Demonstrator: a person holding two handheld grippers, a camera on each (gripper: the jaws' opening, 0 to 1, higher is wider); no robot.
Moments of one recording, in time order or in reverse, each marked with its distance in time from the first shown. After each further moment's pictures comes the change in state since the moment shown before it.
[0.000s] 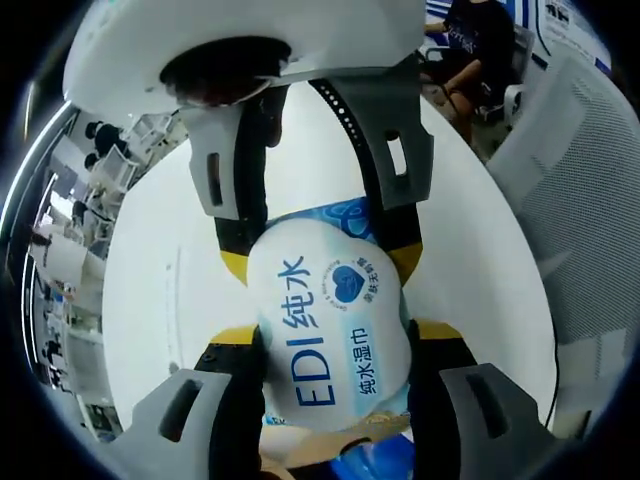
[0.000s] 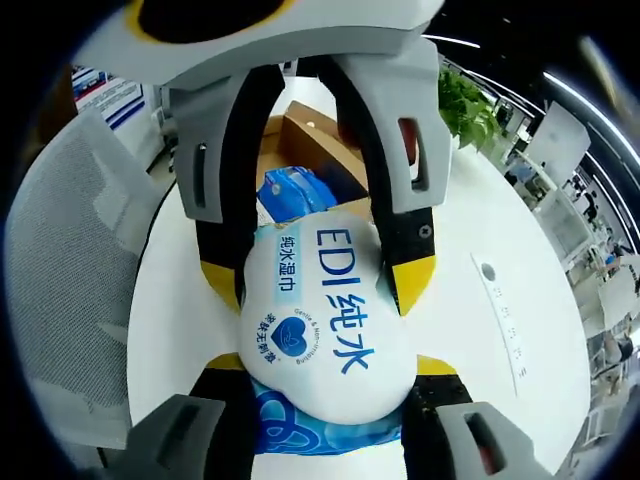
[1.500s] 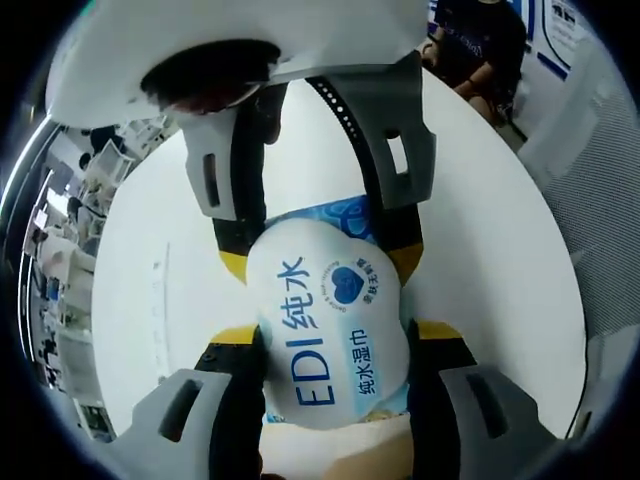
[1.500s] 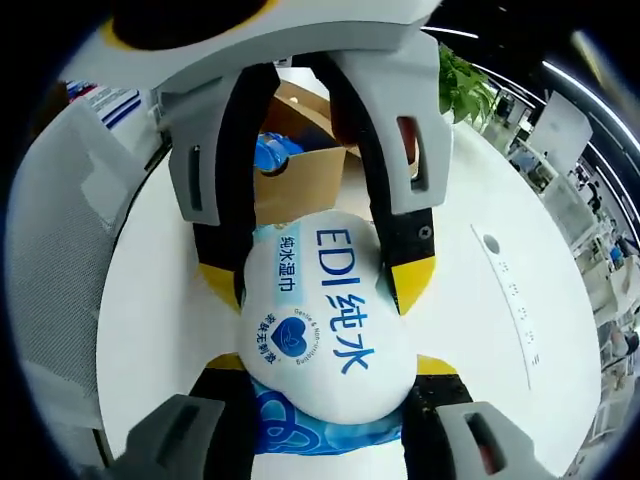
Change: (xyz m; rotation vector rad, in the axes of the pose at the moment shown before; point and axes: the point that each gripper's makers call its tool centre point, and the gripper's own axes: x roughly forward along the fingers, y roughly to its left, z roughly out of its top) left arm 0.057 0.023 -0.011 -0.011 0.007 -0.021; right arm 0.035 -0.027 -0.042 0.020 0.027 0.027
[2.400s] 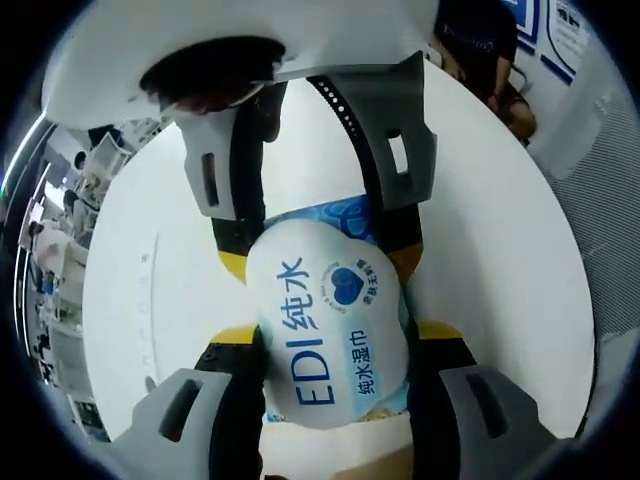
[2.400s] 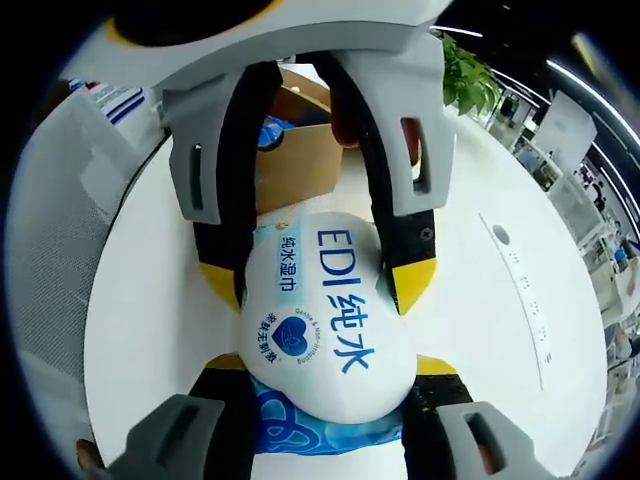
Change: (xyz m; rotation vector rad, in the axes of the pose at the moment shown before) left arm 0.021 0.001 -0.008 -0.020 0.004 -0.012; right arm 0.019 -0.005 -0.014 -0.010 0.000 0.018
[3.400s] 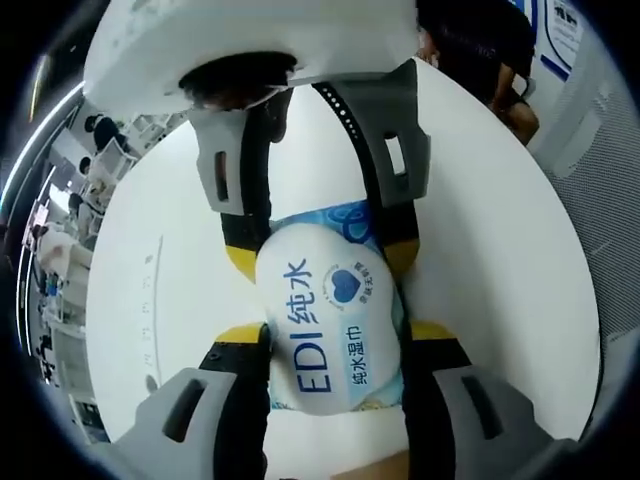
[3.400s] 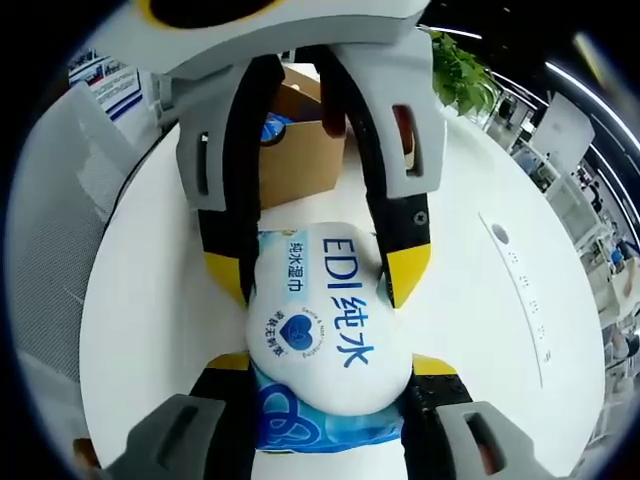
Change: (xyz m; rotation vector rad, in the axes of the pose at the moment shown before) left arm -0.004 -0.002 -0.003 0.005 -0.036 0.028; right arm 0.001 0.003 -0.002 0.002 -0.001 -0.021
